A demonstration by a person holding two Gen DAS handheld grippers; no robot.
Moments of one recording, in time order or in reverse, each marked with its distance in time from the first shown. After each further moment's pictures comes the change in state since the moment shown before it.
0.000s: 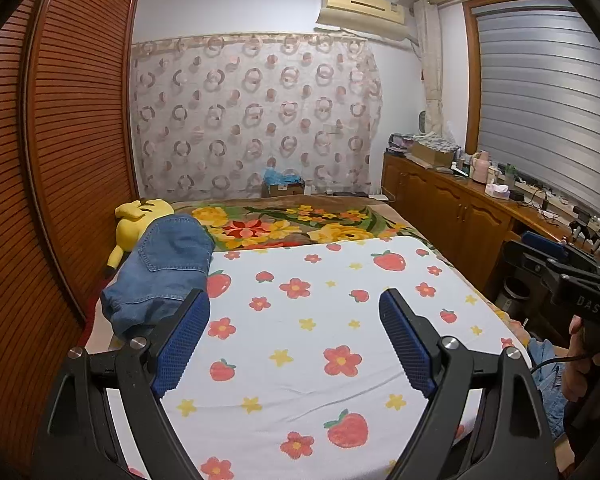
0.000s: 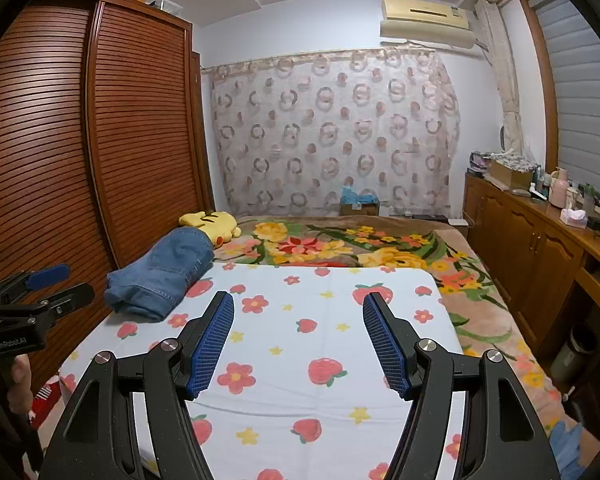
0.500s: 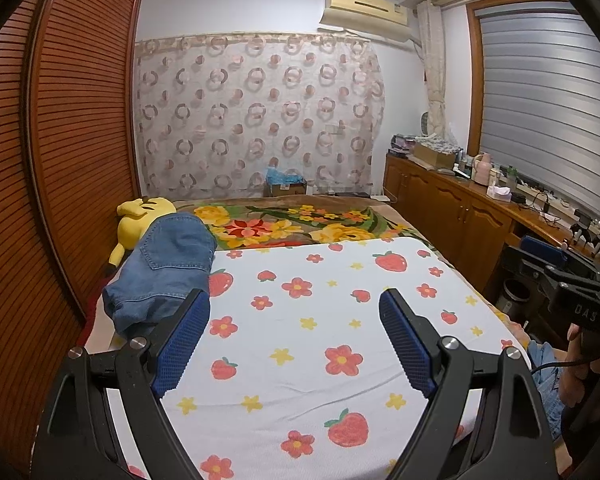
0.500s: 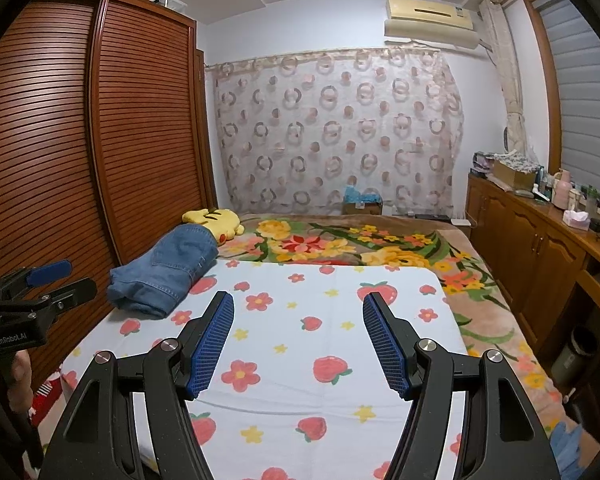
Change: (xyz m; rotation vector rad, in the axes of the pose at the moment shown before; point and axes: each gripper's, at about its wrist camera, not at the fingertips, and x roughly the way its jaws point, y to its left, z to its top) left arm -0.002 0.004 0.002 -0.007 0.000 0.007; right arm -0.001 -0.003 -0.004 -0.012 0.004 0.007
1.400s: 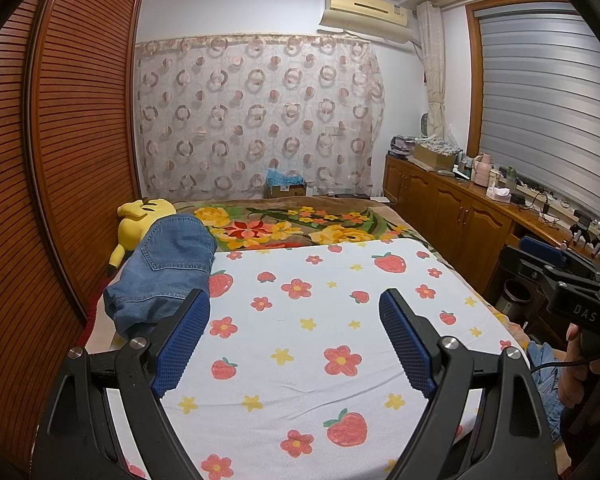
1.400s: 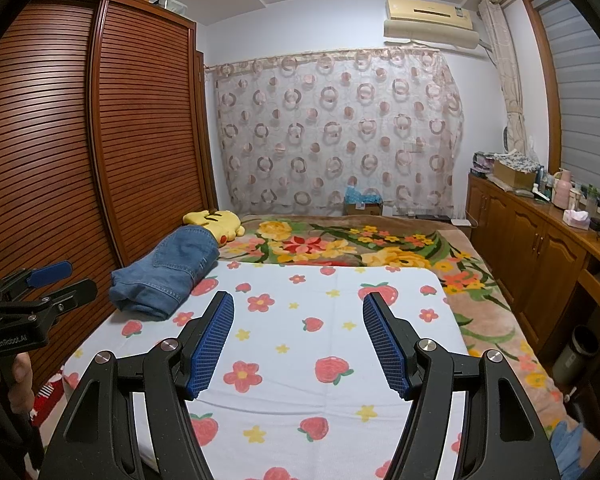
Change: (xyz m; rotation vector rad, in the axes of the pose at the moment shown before) left arm -0.001 0.000 0.000 -0.001 -0.001 0.001; right arm 0.000 -0.001 0.000 -0.002 -0.001 0.001
